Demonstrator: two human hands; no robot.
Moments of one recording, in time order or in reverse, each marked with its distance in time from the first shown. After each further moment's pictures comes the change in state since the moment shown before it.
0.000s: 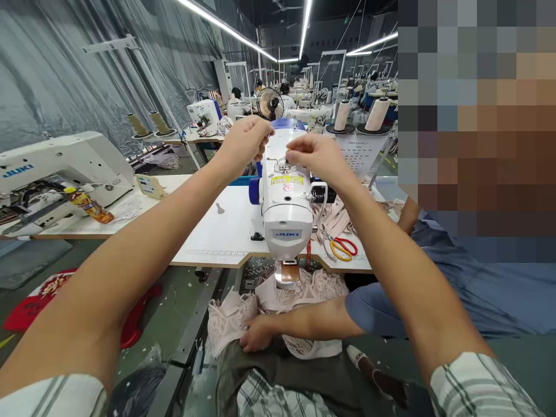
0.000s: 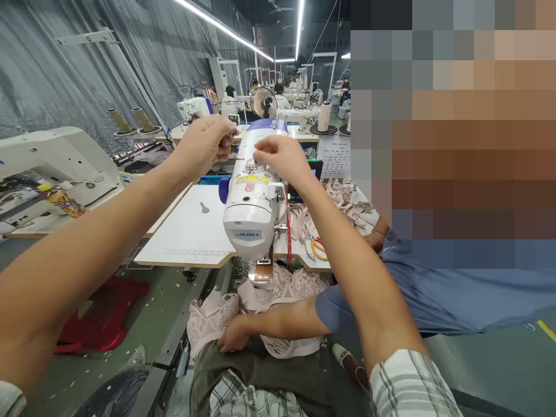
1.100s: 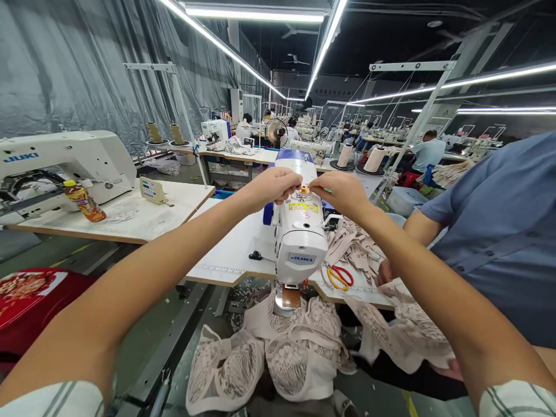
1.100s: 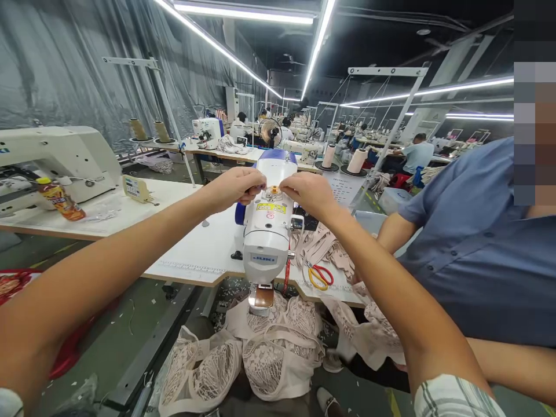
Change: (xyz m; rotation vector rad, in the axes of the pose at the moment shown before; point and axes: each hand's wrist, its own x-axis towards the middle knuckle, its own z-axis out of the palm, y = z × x) left_hand -0.033 0.004 -0.010 -0.328 -0.262 -0.148; right_hand -0.002 -0.009 -0.022 -0.877 -0.154 -0.495
